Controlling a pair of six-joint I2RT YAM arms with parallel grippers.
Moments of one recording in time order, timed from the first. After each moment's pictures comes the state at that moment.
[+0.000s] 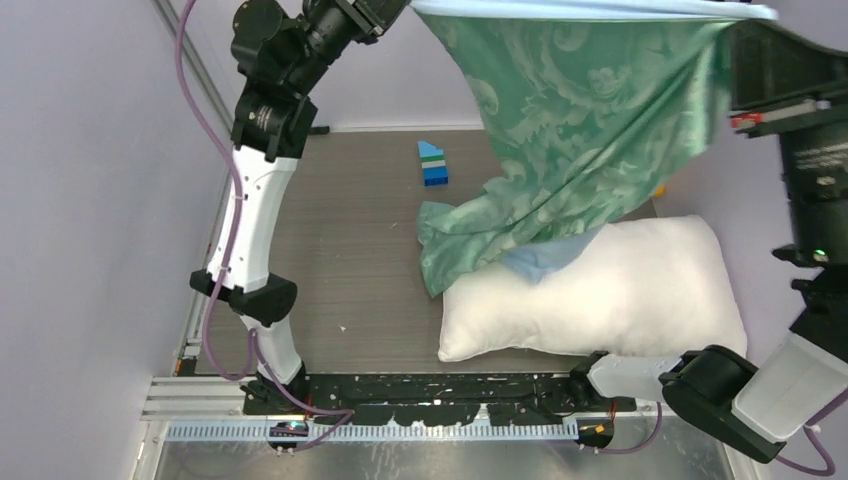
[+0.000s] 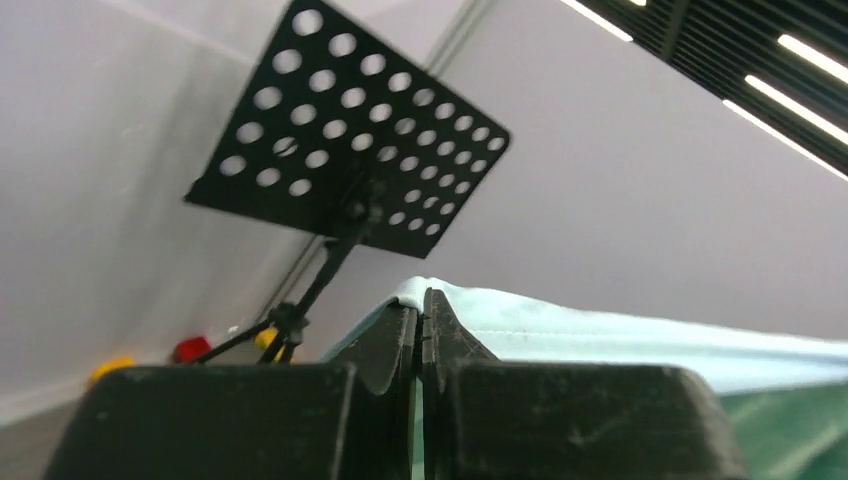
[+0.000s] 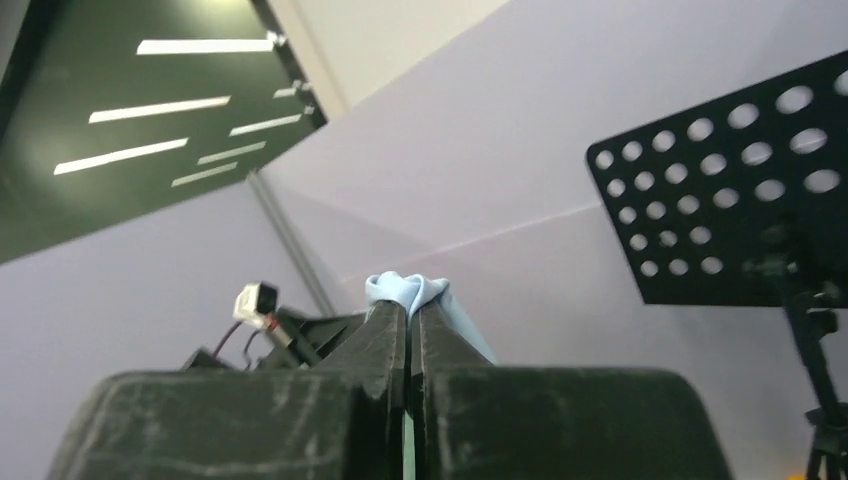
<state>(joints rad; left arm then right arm) -0.45 1.84 2.62 -0.27 0.28 -0.80 0.61 1.24 2.54 -0.61 0.37 0.30</state>
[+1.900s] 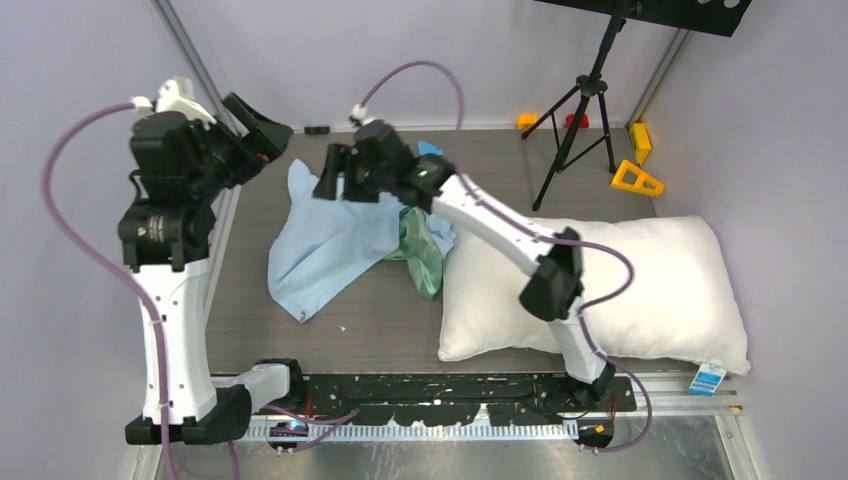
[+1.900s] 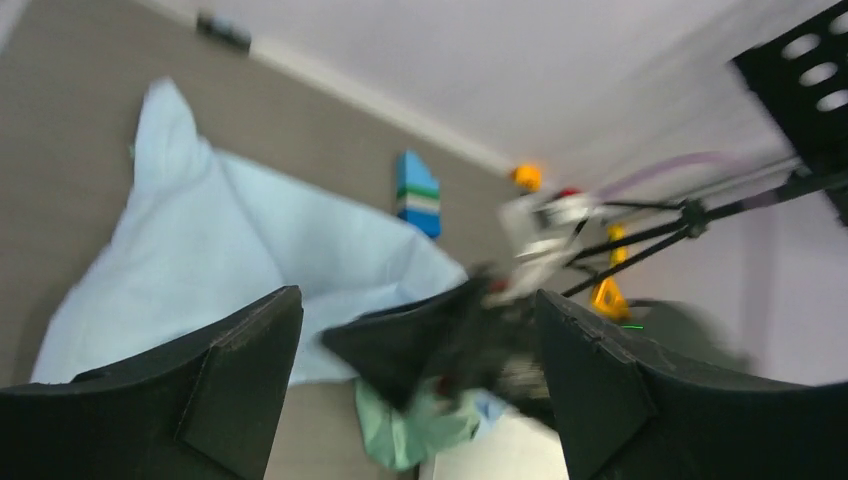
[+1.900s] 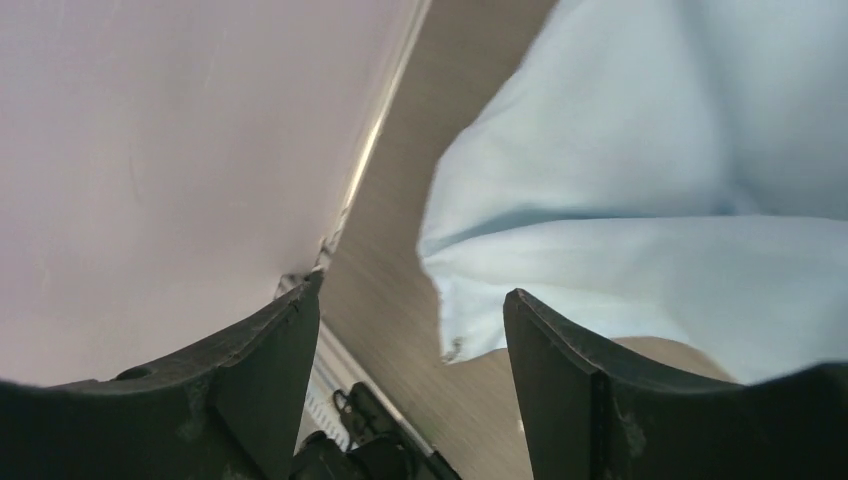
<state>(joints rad) 0.01 1.16 1.89 -0.91 0.11 -0.58 0.95 2.23 2.31 -0.54 -0.14 0.79</state>
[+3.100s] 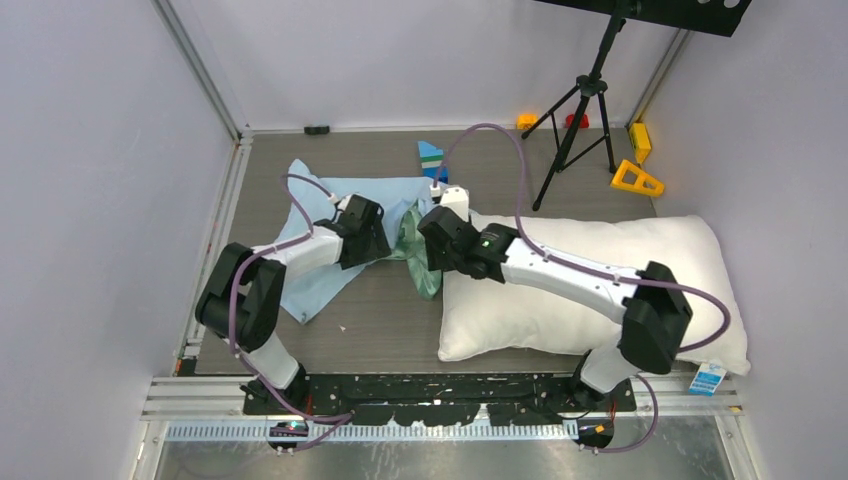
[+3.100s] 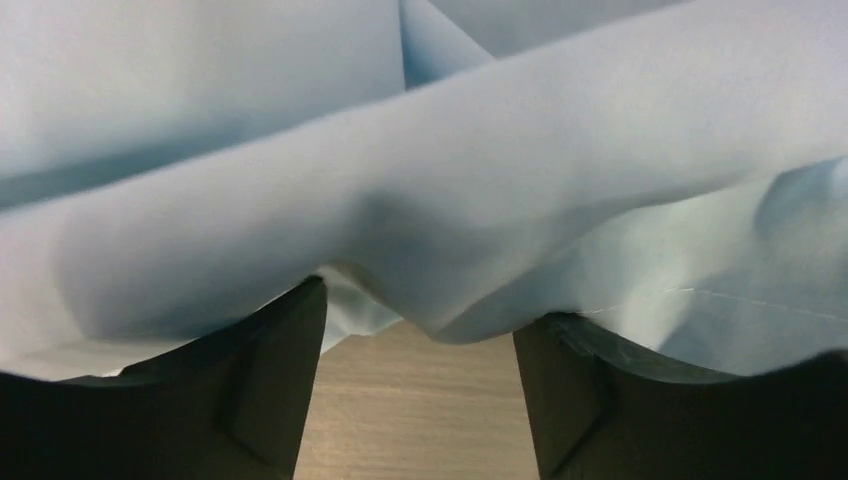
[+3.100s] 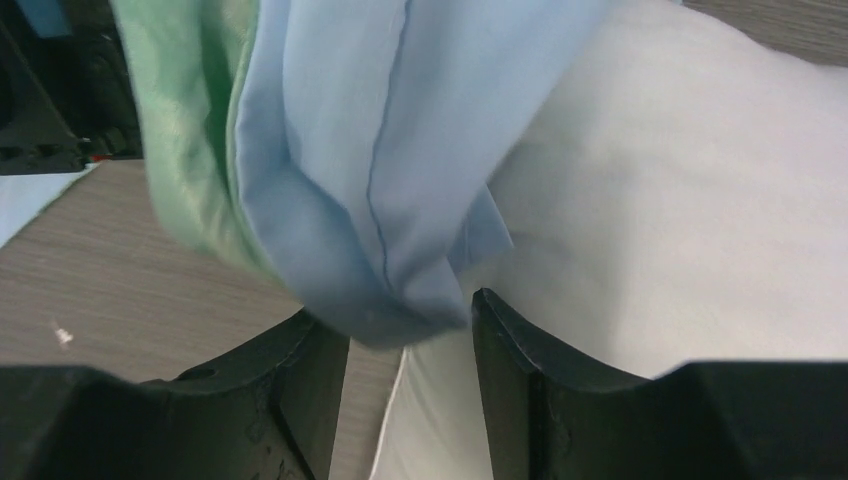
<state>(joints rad) -0.45 1.64 0.93 -0.32 -0.19 -0.70 0.96 1.53 1.23 -0.60 0.45 0.62</state>
